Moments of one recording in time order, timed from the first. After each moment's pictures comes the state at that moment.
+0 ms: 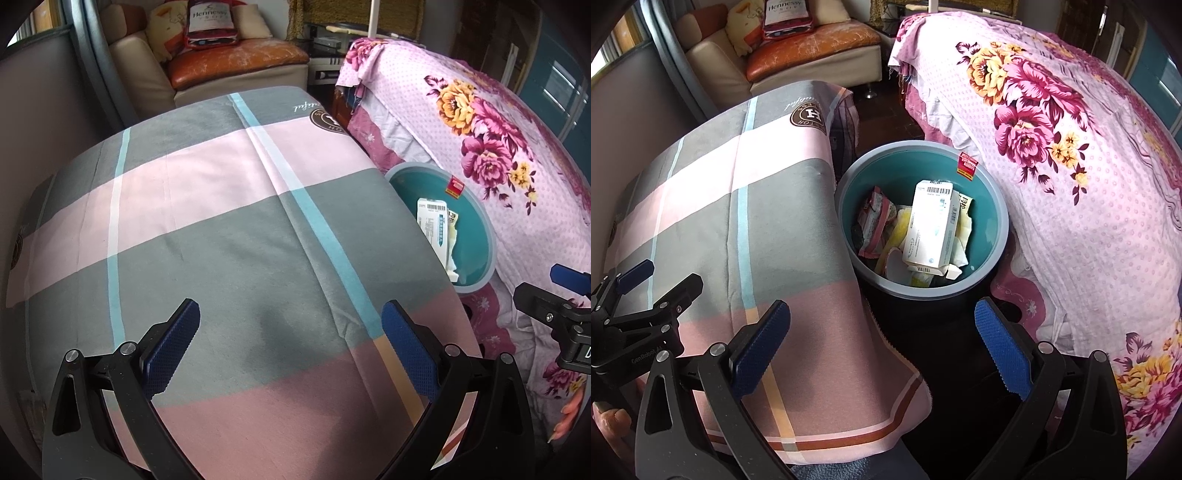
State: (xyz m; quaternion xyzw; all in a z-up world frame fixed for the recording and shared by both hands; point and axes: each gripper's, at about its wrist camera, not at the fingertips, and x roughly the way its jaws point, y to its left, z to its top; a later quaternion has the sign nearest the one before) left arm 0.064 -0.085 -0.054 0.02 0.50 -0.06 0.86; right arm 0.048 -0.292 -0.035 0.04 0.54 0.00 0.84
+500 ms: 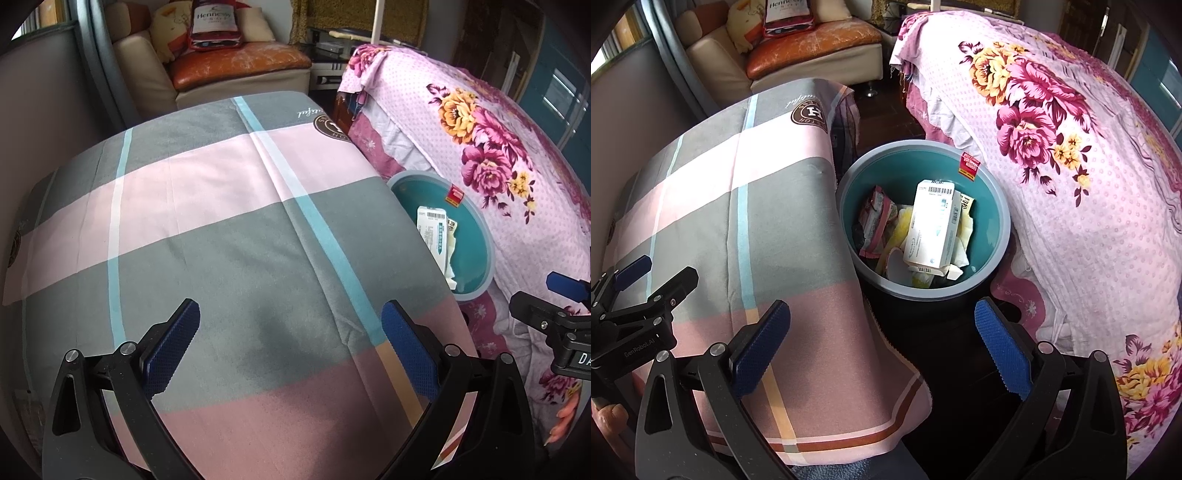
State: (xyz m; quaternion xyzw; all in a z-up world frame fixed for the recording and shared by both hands) left arm 0.067 -0.080 -0.052 0.01 0.50 -0.06 0.87; right arm 0.050 -0.289 -0.036 0.03 0.55 0.00 0.84
